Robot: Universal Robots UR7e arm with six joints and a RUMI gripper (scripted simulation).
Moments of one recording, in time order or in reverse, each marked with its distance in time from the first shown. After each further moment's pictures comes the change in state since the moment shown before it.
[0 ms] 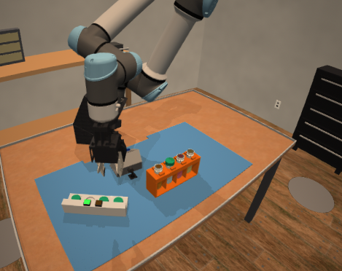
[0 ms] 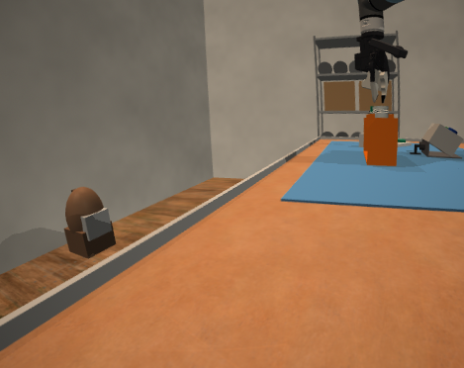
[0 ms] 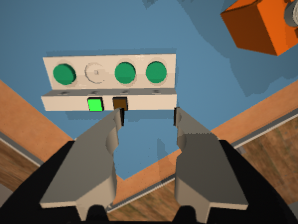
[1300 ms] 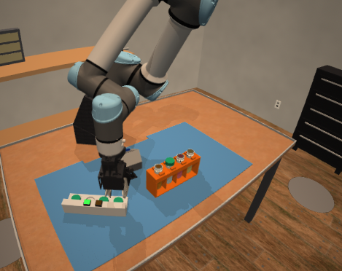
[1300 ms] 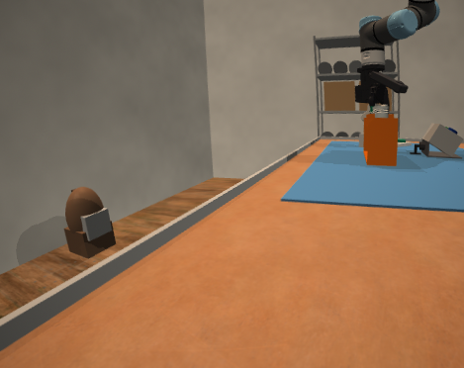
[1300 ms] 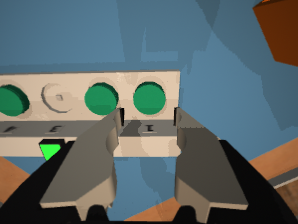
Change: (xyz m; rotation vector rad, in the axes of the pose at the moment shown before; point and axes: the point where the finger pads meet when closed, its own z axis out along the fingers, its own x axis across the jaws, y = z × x) arm 0.009 -0.003 0.106 0.004 0.001 0.000
